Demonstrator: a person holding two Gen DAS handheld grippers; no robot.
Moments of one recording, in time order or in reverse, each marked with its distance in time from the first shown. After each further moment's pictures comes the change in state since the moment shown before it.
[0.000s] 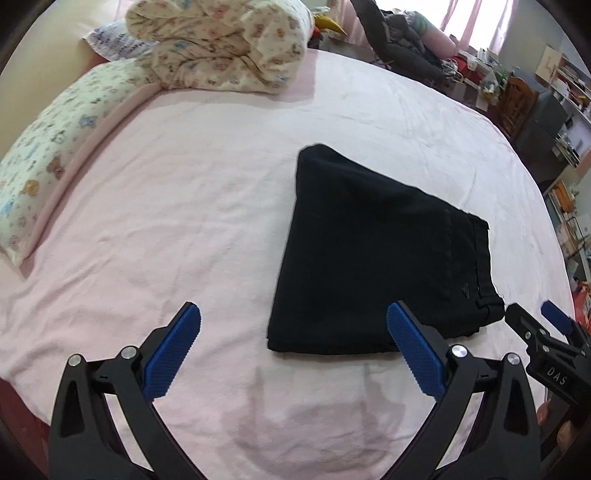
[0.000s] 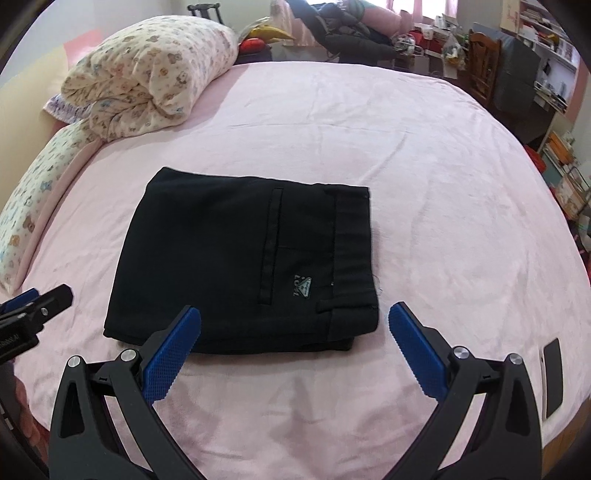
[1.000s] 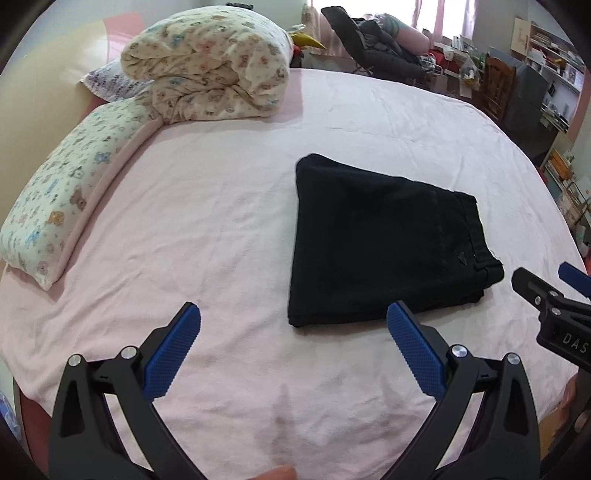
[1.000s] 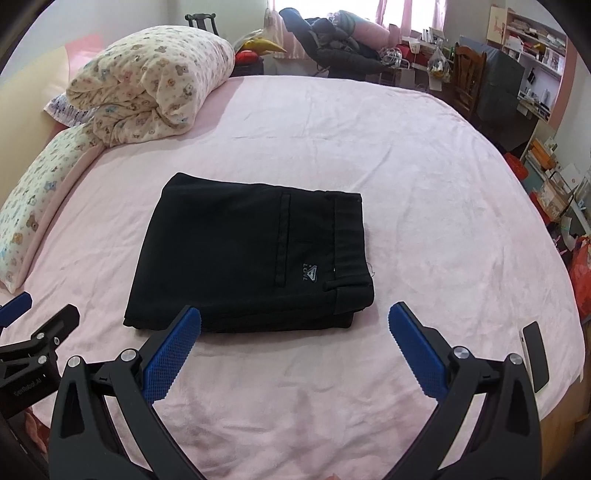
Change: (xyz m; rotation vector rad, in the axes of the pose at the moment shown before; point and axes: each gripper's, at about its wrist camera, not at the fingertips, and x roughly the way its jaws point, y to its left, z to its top) left arm -0.037 -0.010 -0.033 0.145 -0.066 0.041; right arm -0.043 0.029 -0.019 -0.023 -0.046 -0.059
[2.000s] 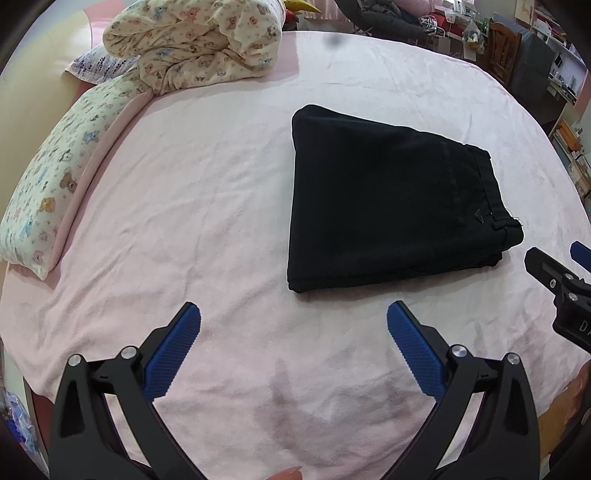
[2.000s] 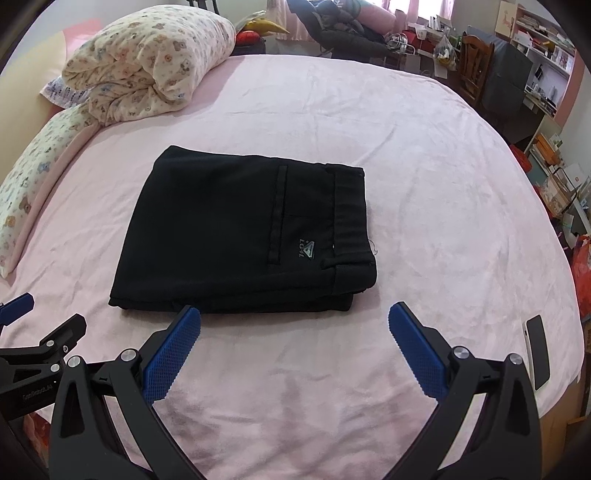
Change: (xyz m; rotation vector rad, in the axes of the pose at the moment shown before) left arm 0.030 -0.009 -0.014 0.040 0.148 0.041; right arm 0.024 -0.006 -0.009 -0.008 0.093 0.003
